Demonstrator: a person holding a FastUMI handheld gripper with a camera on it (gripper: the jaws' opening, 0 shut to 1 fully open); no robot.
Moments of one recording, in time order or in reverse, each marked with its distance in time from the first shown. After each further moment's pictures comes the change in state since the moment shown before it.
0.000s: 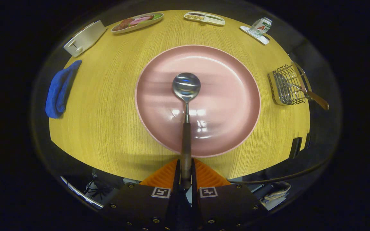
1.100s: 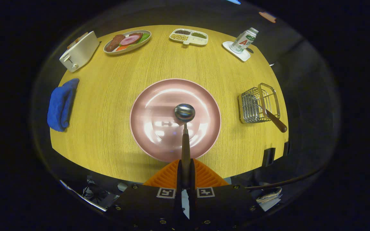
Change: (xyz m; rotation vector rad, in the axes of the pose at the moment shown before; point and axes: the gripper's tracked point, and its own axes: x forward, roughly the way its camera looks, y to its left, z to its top) arm -0.083 -0.050 0.047 0.046 -0.089 -0.100
